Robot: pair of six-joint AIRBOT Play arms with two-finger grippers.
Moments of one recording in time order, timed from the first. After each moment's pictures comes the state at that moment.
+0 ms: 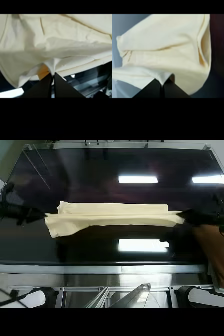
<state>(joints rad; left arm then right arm) 0.43 -1.39 1.21 -2.26 1.49 1.82 -0.56 -1.43 0.88 -0.43 1.22 0.85</state>
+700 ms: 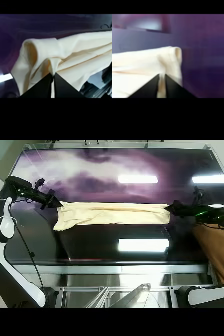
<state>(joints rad) 0.31 -2.17 1.96 -2.26 1.61 1.76 -0.35 -1.69 1.01 -0.41 0.88 0.75</state>
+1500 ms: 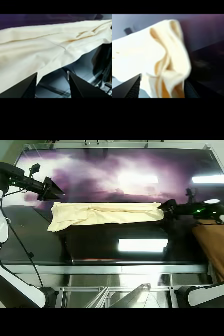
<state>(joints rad) 0.23 -1.99 1.93 -2.36 1.65 1.72 -0.26 -1.77 1.12 -0.48 1.08 1.07</state>
